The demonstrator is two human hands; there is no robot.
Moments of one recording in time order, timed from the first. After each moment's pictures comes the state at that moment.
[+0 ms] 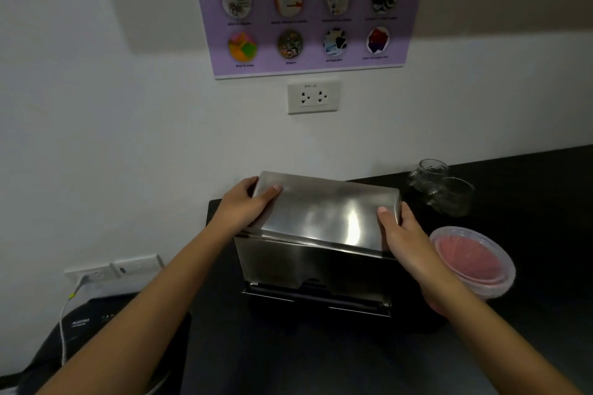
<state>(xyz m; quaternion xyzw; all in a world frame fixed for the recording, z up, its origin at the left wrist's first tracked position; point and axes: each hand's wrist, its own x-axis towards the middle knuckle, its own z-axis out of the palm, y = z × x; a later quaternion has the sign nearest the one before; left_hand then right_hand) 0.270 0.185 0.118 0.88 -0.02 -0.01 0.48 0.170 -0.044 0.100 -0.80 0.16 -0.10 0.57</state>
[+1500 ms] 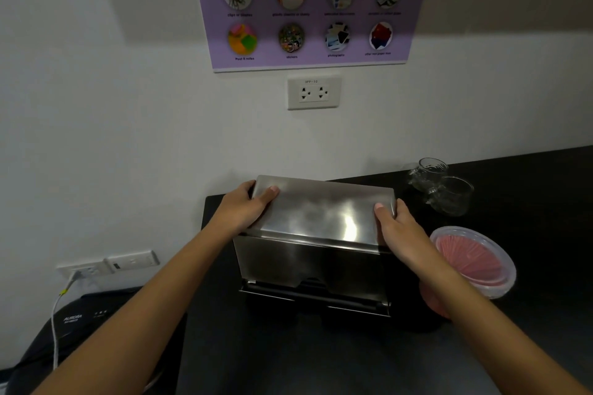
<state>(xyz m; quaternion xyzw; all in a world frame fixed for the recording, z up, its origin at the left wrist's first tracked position) 0.280 0.188 0.105 0.89 -0.02 -0.05 0.45 0.189 -0.048 0.096 -0.84 0.17 -0.07 0.50</state>
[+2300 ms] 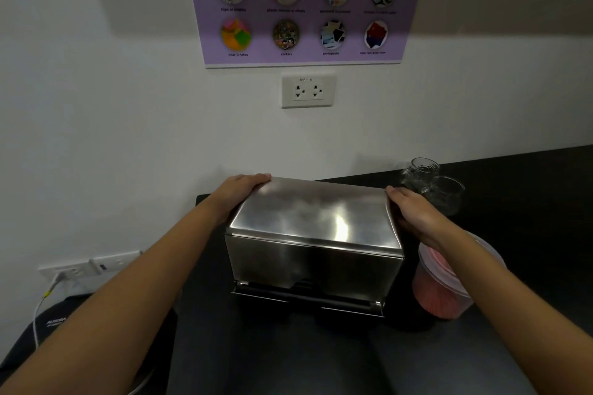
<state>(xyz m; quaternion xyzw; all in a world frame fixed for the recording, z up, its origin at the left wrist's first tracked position) 0.317 0.192 0.106 0.79 -0.01 -0.15 0.59 0.225 -0.094 0.100 -0.79 0.20 -0.01 0.58</state>
